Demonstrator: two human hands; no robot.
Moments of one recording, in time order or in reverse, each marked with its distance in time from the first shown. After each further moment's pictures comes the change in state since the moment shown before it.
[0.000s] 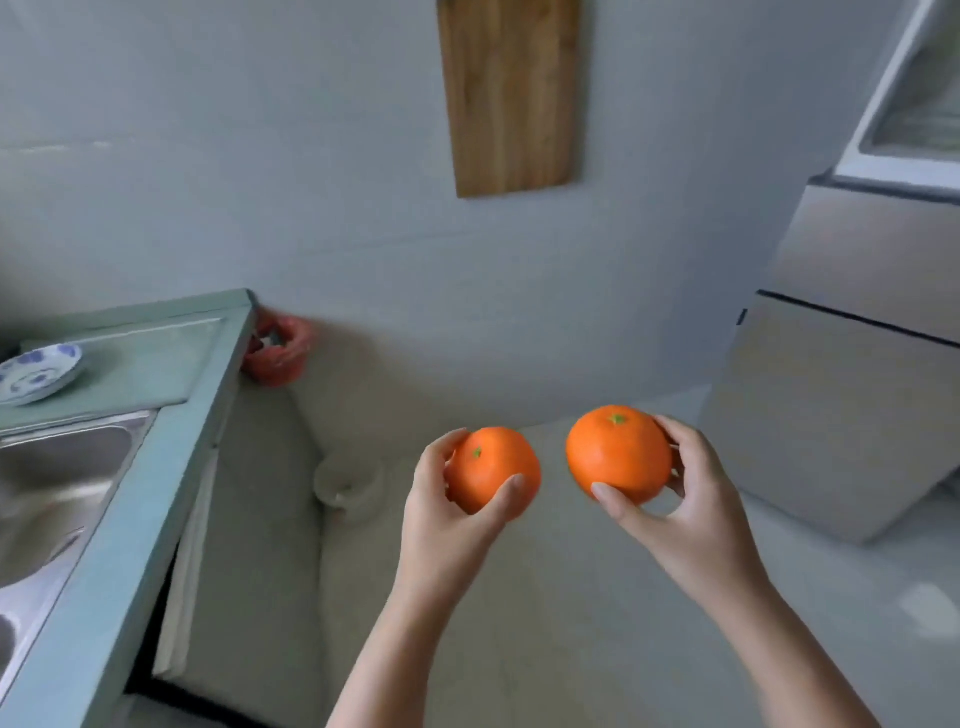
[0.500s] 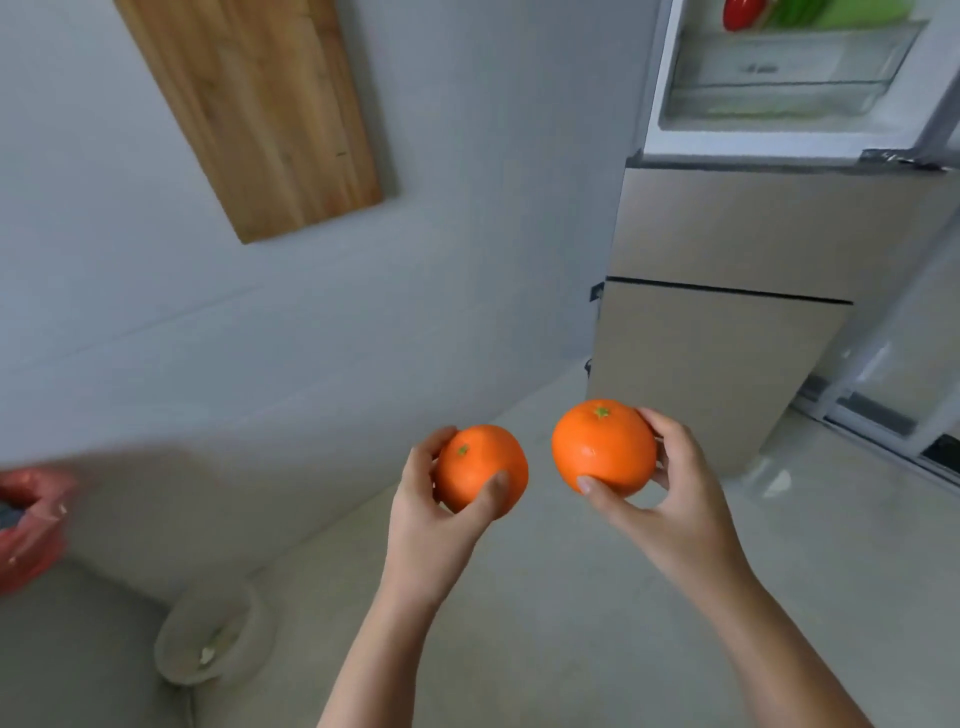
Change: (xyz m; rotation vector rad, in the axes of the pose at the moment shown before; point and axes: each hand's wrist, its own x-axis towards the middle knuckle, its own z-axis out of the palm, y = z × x) left_hand 0.188 -0.020 0.150 -0.069 -0.387 0.075; right_hand 0.137 0.097 -0.025 -0.085 0.303 0.224
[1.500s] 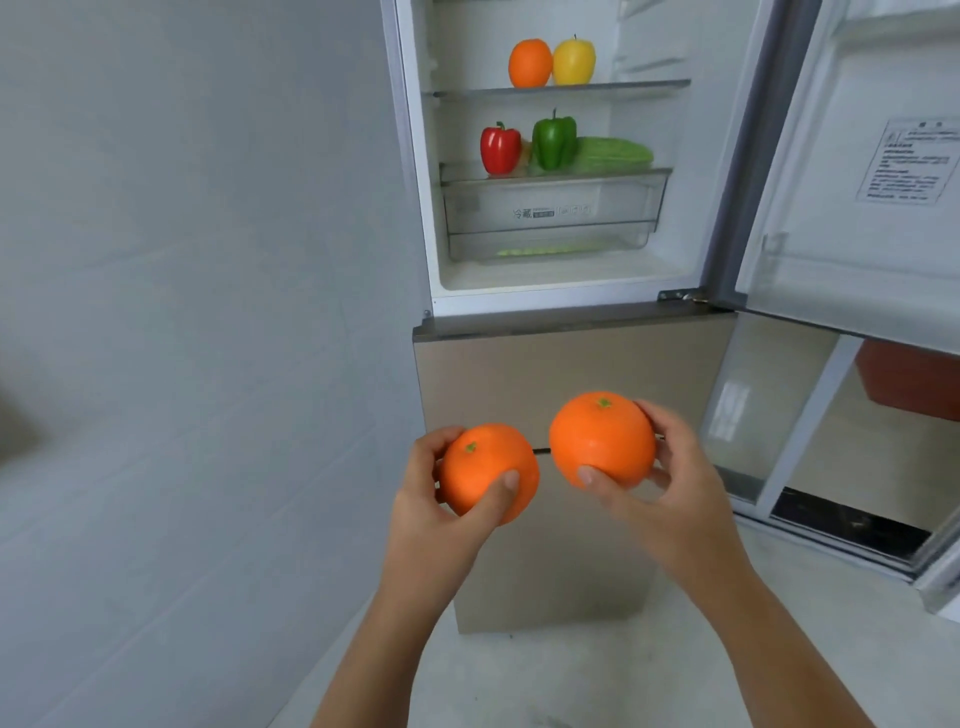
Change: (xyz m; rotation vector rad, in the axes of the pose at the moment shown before) left_hand 0.358 0.075 0.325 -0.132 -0.380 0.224; right_hand 0.378 0.123 -0.155 -0.081 0.407 0.062
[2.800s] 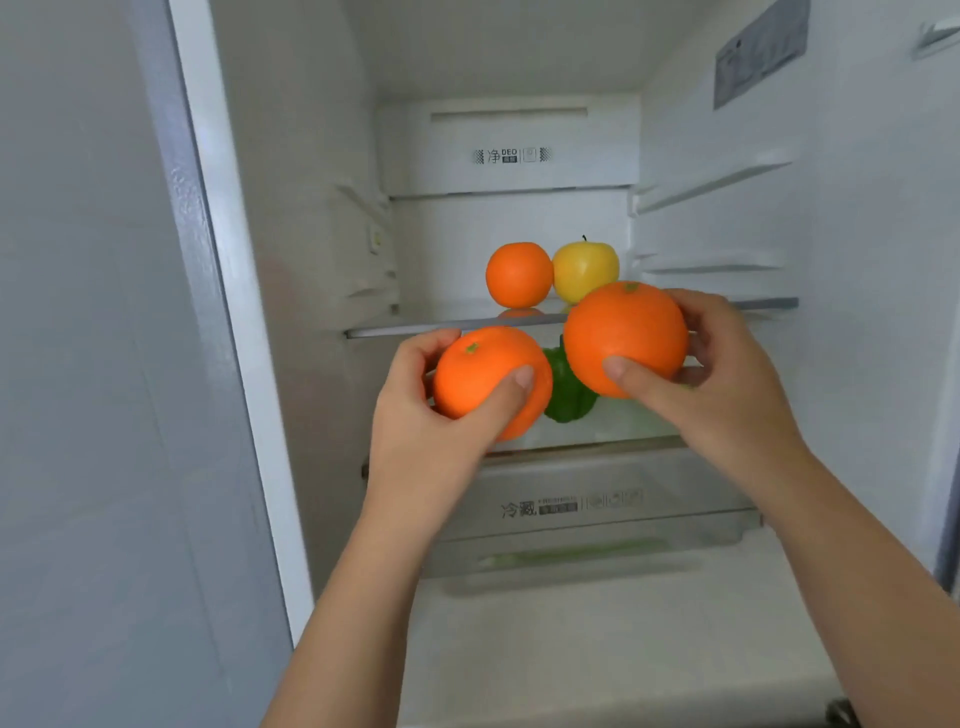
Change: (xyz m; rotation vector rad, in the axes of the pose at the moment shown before) left_hand 0.499 0.063 0.126 -0.102 0.147 0.462; right_hand 0.522 -0.014 0.017 0.008 0.172 -0.430
